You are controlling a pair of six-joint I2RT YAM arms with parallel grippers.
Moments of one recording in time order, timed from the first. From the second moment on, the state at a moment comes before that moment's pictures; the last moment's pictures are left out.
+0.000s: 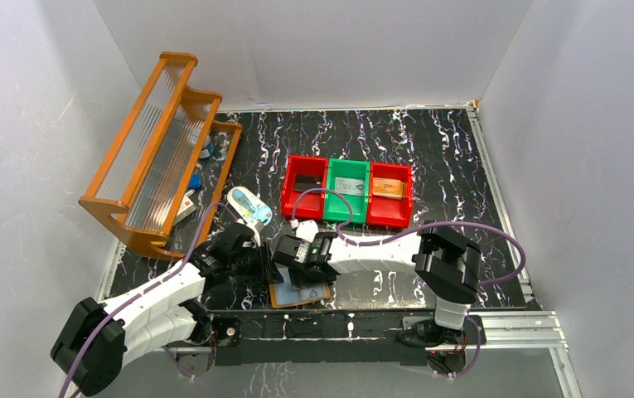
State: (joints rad) left arm -0.66 0.96 0.37 -0.35 0.28 -0.80; right arm 1.31 1.78 1.19 -0.71 0.26 0.97
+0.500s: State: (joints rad) left arm -0.66 0.91 0.37 -0.42 0.27 -0.80; right arm 1.29 1.77 1.16 -0.68 0.24 0.97
